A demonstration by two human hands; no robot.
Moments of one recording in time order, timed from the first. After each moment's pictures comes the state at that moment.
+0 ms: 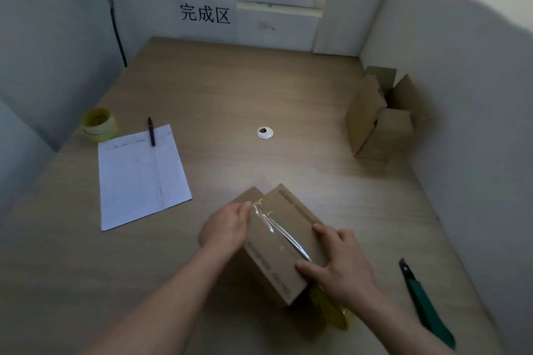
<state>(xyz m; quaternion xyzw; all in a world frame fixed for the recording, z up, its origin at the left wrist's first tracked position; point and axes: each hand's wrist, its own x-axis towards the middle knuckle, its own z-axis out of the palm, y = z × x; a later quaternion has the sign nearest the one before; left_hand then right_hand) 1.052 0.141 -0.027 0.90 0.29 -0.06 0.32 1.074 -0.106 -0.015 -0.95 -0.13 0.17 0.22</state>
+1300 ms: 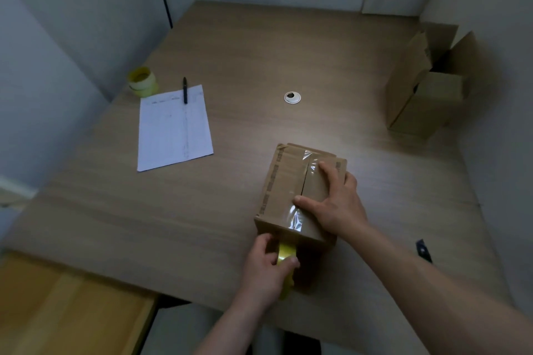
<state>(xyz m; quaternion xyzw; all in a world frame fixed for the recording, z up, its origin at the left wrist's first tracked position) 0.945 -0.004 -0.034 0.58 0.43 -0.04 0.69 1.121 -0.090 -0.030 -0.92 -0.14 0.19 0.31</state>
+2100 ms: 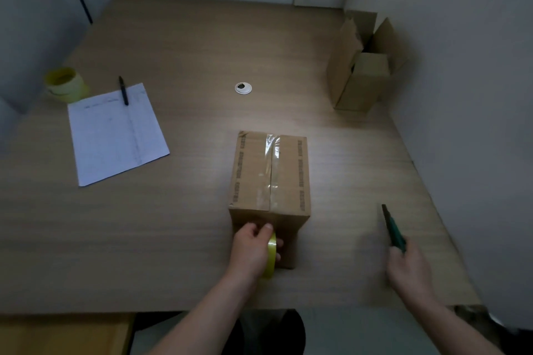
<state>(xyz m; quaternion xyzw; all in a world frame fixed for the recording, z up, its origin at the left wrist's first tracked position) 0.960 0.001 -0.055 0.57 0.39 -0.09 0.71 1.020 -0.279 -0.085 -0.93 0.20 0.07 0.29</state>
